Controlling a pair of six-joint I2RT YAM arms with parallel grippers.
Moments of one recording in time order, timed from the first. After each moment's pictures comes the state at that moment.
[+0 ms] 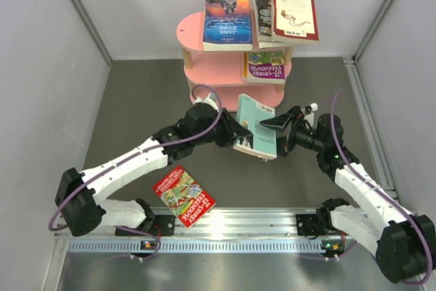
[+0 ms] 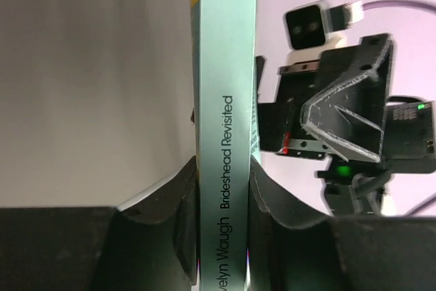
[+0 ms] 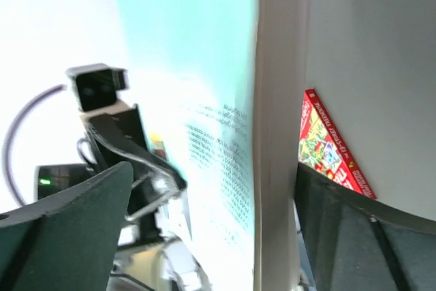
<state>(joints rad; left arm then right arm) -0.85 1.27 0.97 -0.13 0.12 -1.26 0.29 0.92 0.47 0.18 -0.66 1.49</state>
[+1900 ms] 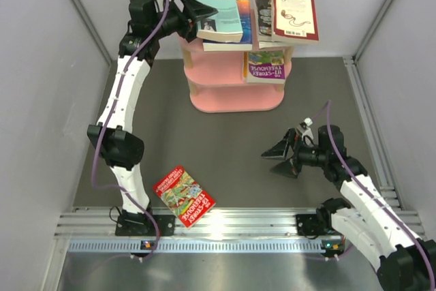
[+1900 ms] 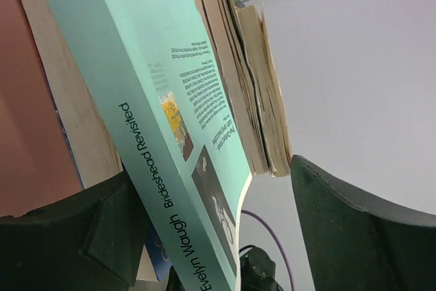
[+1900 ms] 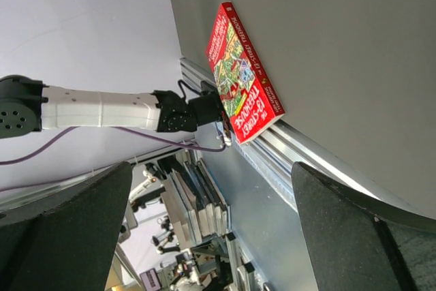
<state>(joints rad) -0.20 1.93 2.22 -0.33 0.67 -1.12 0.27 0.75 0.48 -0.35 -0.81 1.05</state>
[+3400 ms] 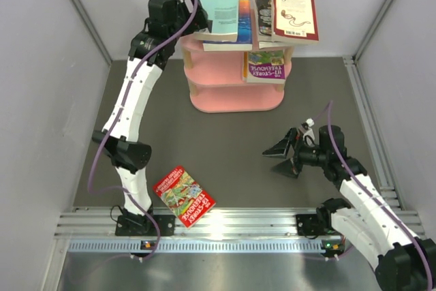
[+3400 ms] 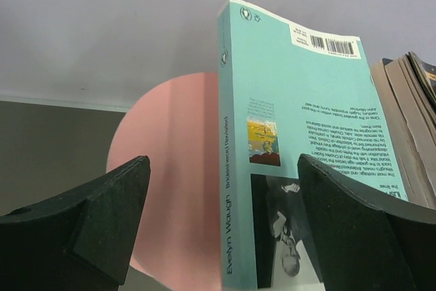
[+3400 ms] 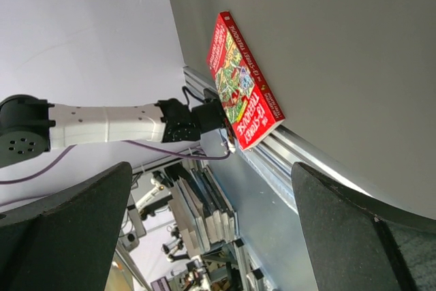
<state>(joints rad) -0.38 1.92 2.40 -0.66 -0.20 -0.43 0.25 0.76 0.47 -0.33 -0.81 1.08</state>
